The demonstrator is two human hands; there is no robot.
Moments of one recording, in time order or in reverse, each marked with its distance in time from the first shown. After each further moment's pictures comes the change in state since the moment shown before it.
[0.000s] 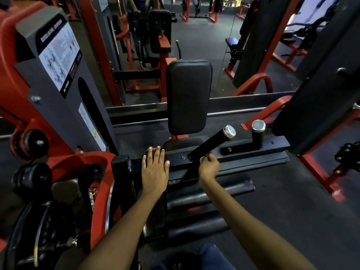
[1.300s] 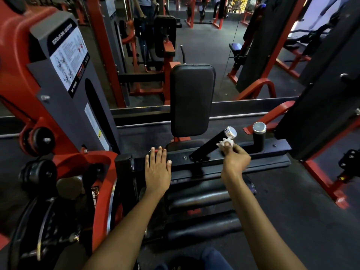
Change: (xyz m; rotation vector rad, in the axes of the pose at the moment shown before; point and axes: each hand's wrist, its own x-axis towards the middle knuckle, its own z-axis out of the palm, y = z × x) left_hand -0.003 0.005 -0.002 -0.003 -0.028 -0.036; right_hand 0.000 -0.063 -0.043 0.097 0.116 -0.161
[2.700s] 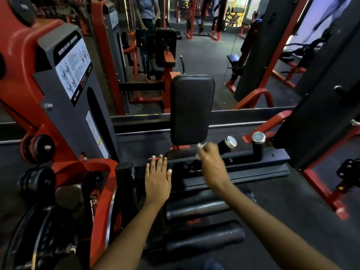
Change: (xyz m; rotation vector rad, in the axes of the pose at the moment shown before) left_hand -0.002 -0.002 0.002 -0.034 0.045 0.015; right_hand -0.014 0.008 0.007 -1.044 -0.611 -1.025
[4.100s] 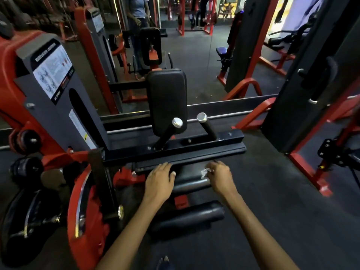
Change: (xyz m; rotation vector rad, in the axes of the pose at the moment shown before) left_hand -0.109 0.163 -0.066 -0.218 -0.159 0.059; right_hand -0.148 0.123 -0.098 0.251 -0.138 0.383
